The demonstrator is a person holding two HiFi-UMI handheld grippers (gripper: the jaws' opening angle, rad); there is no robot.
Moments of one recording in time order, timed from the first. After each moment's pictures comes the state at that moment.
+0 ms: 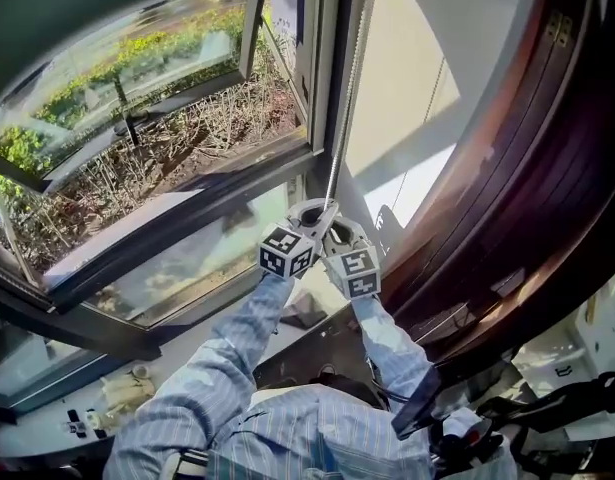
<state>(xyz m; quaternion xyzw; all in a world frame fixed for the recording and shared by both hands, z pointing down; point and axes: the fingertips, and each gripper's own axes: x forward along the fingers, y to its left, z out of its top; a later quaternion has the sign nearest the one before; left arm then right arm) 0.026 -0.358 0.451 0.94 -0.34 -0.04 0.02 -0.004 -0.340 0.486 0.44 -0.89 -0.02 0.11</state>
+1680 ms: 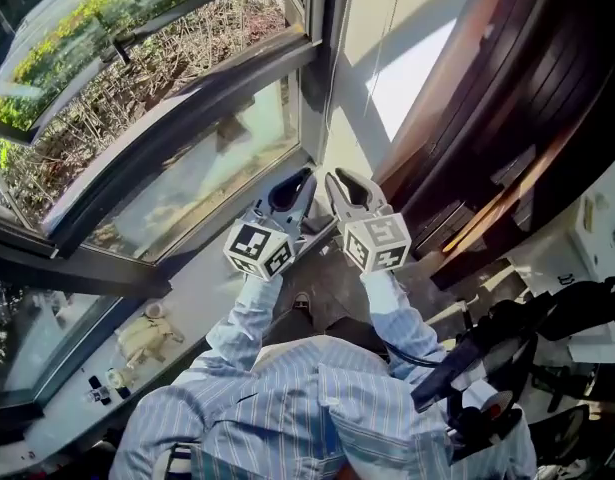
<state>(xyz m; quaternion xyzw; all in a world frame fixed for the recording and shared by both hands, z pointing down) -0.060 -0.146 0.464 0.92 -0.36 -0.13 0.05 -0.017 -0.157 0.490 0.49 -0.87 0.06 0.04</state>
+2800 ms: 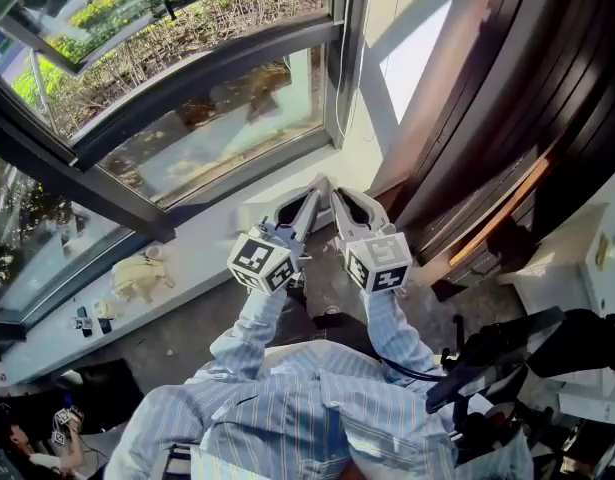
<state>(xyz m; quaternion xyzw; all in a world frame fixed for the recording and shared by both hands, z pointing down) -0.015 -0.008 0.485 0.89 -0.44 -0.12 0.08 0.022 -0.020 0.504 0.40 -0.91 0.08 0.06</state>
